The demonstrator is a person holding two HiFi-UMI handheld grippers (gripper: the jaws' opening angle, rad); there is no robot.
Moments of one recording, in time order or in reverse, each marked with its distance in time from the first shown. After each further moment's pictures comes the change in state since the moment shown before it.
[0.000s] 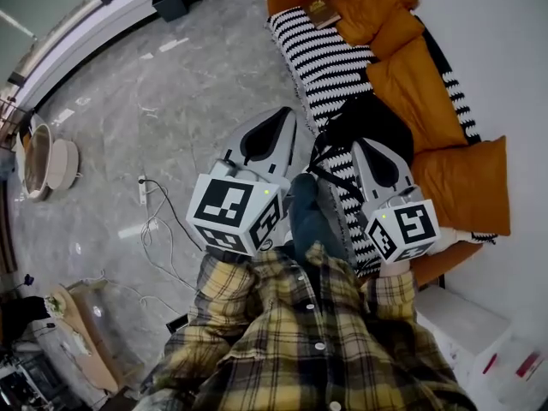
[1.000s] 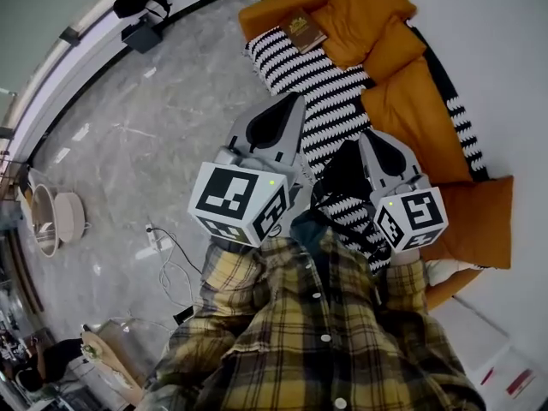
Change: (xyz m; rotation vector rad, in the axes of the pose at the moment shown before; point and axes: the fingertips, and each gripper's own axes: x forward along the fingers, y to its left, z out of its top) left arm 0.281 0.077 0.078 0.029 0.026 -0.146; right arm 0.188 -0.209 0.045 0.046 0.063 -0.106
